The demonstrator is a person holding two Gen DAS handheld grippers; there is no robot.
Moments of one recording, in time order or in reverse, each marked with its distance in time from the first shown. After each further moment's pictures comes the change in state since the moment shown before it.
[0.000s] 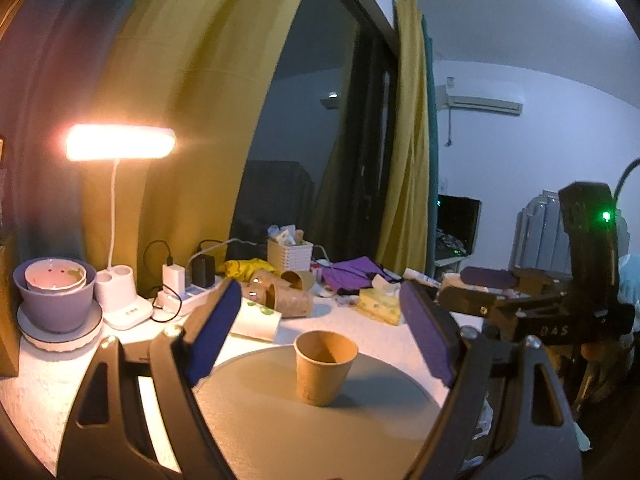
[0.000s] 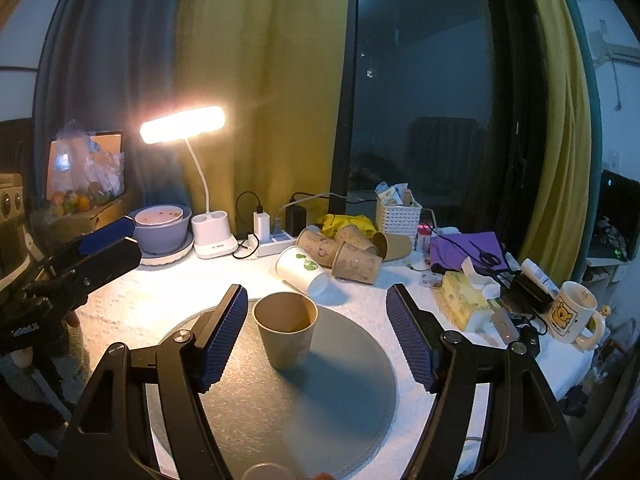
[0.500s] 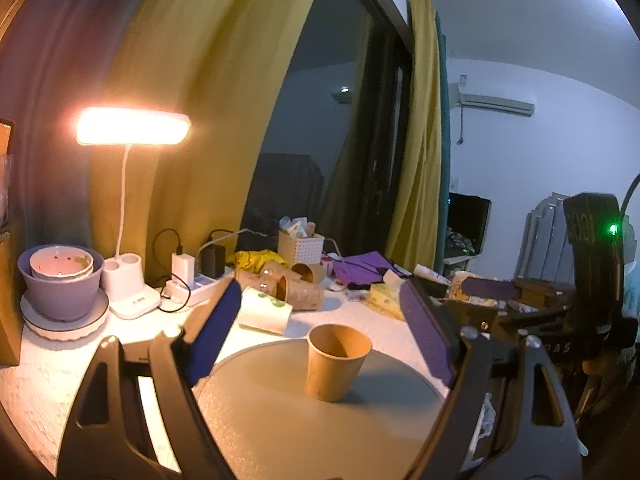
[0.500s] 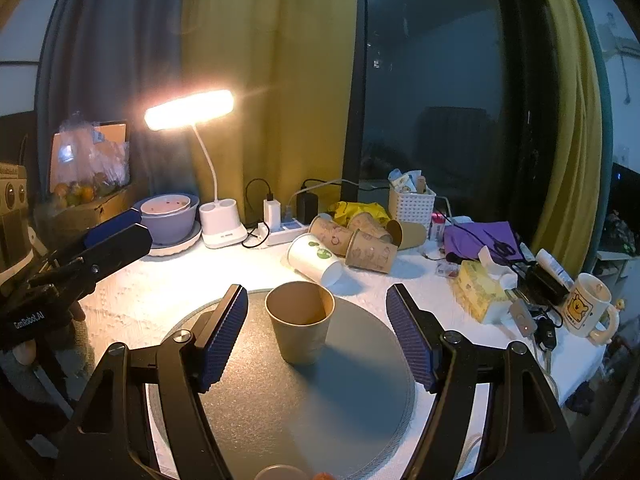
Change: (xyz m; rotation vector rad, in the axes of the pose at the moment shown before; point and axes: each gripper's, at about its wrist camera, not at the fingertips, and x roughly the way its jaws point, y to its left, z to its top) left arm 0.003 0.006 -0.003 -0.024 0.022 0.033; right arm 0.017 0.009 -0.006 0.006 0.038 0.027
